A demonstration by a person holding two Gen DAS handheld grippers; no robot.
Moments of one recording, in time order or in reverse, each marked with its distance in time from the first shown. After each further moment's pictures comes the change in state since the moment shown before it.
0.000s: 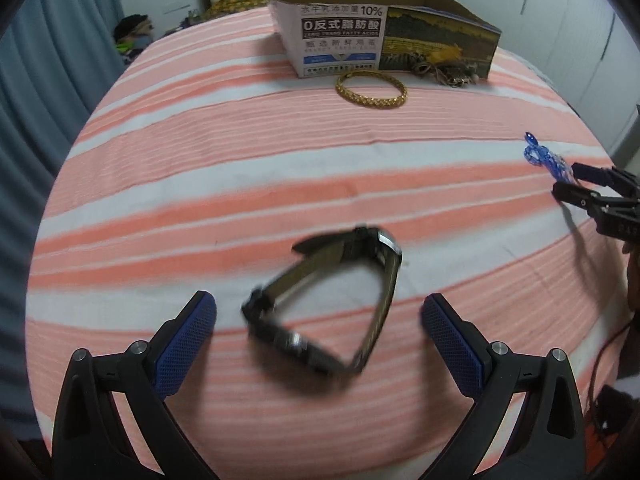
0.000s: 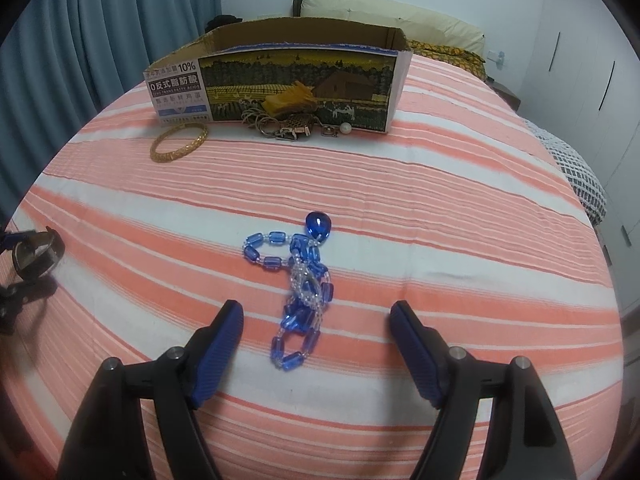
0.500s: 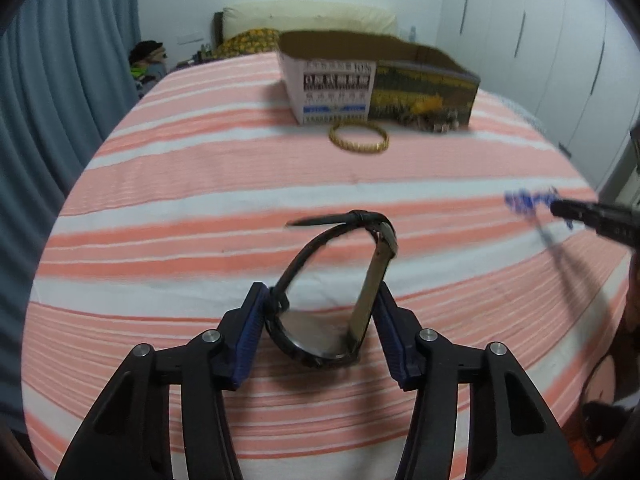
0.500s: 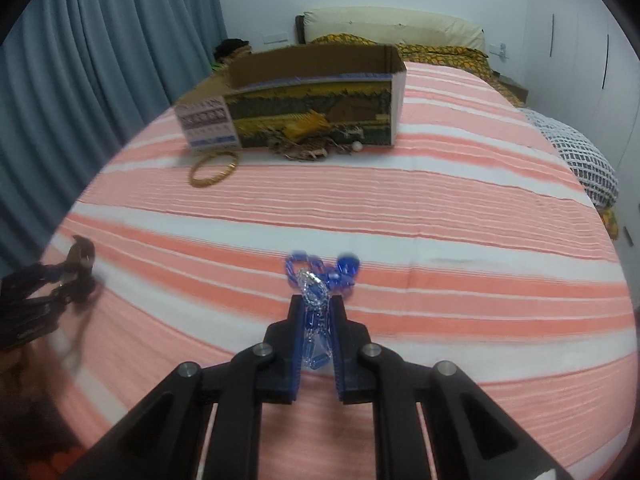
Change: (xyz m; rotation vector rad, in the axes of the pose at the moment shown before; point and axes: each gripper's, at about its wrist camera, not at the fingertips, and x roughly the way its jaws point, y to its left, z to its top) left arm -0.035 -0.004 -0.013 -0.051 -0.186 -0.033; right arm -0.045 -0.005 -0.010 0.073 -0.056 0.128
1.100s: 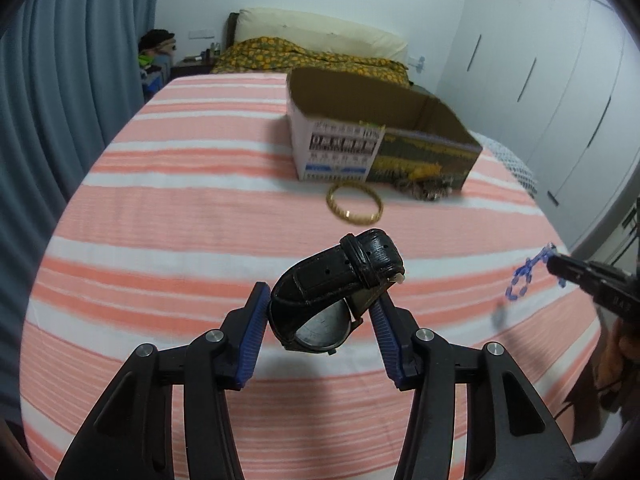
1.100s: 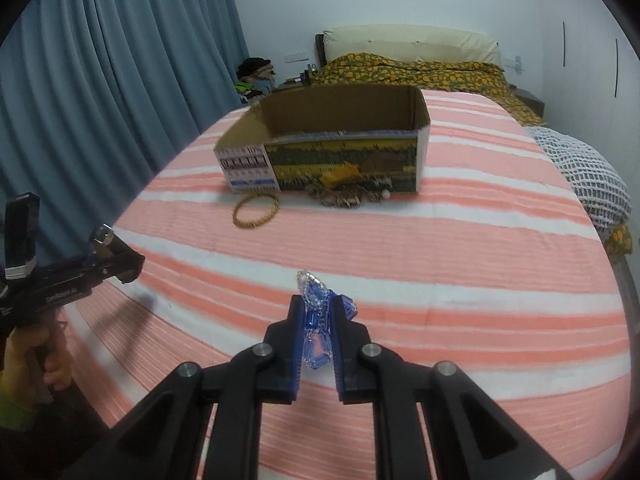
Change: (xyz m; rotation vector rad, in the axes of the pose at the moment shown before) left arm -0.017 0.013 0.058 -0.125 -0.044 -0.080; right arm -0.032 0.013 0.034 -0.009 -0.059 0.089
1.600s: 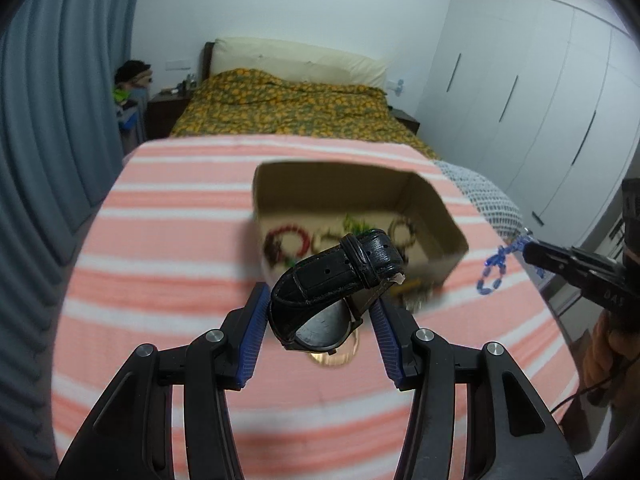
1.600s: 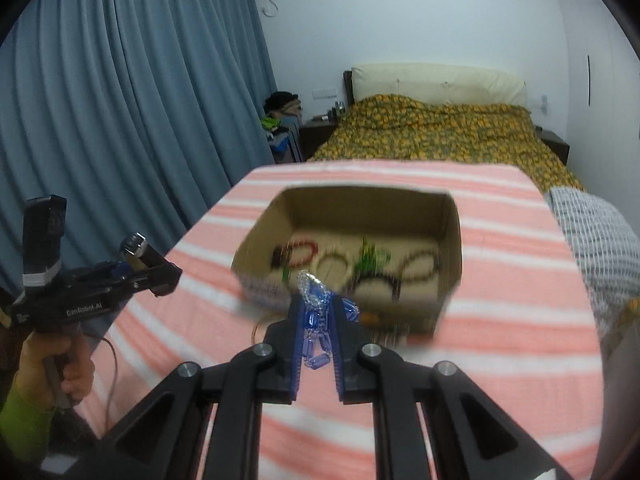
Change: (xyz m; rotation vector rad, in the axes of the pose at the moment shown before) left arm 0.022 -0.019 0.145 0.055 -0.072 -0.066; right arm 0.005 0.002 0.146 -0.068 -0.116 0.073
